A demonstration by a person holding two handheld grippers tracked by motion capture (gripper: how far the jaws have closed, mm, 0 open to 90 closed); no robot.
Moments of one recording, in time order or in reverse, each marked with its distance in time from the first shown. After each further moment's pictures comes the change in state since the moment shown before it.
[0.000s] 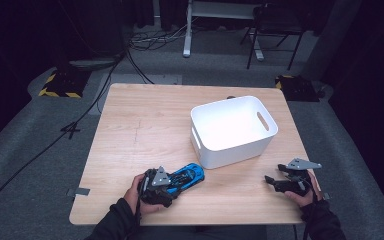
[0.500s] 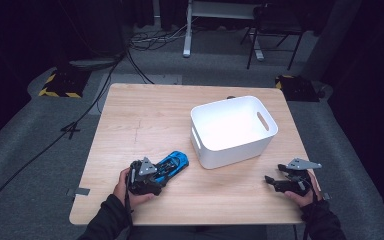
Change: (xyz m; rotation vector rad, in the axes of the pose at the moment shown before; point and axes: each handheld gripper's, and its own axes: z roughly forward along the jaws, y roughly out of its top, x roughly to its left) left arm 0.036 -0.014 -0.014 -0.023 0.141 -0.143; right arm -0.001 0.000 0.000 0.002 0.002 -0.006
